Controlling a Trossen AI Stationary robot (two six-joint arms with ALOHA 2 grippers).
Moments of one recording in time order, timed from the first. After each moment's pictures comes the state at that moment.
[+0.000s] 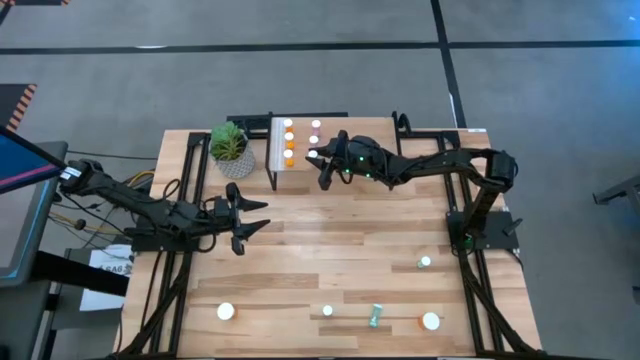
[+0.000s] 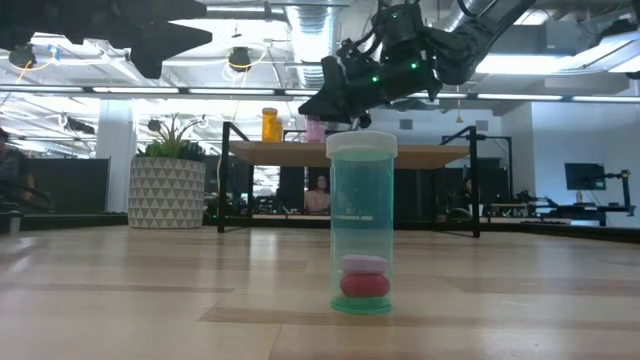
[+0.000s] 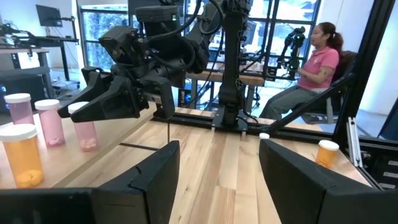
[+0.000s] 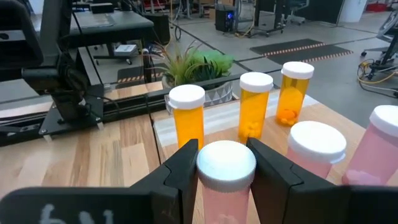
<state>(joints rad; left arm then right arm) -0.35 0.76 0.27 0.54 -0.55 -0.07 -0.32 1.76 1.03 0.57 0.05 0.05</state>
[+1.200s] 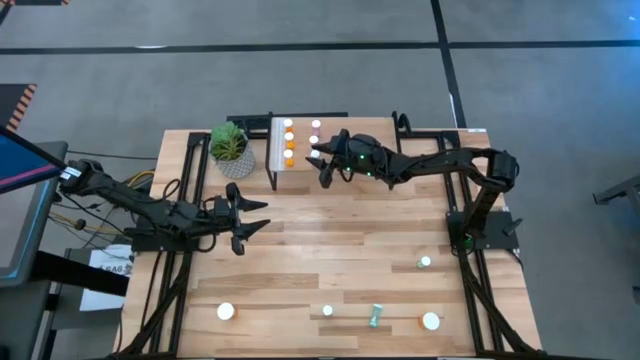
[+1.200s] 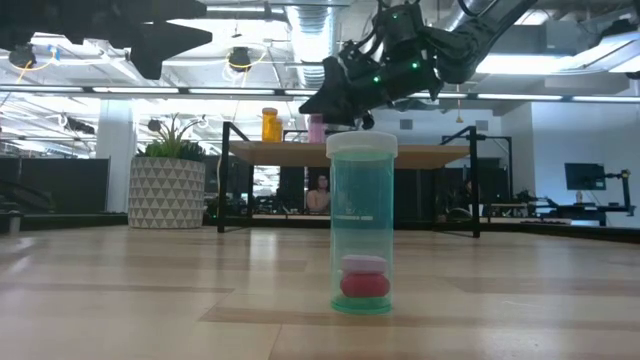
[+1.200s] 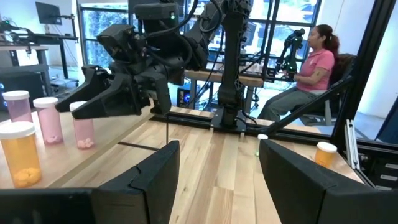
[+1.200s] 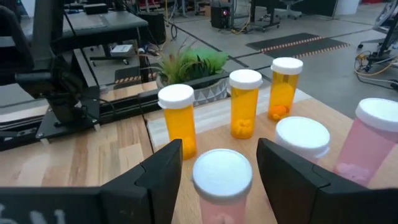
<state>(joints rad) -0.35 0.76 0.27 0.54 -0.55 -0.09 -0.33 1.74 1.03 0.54 0.05 0.08</state>
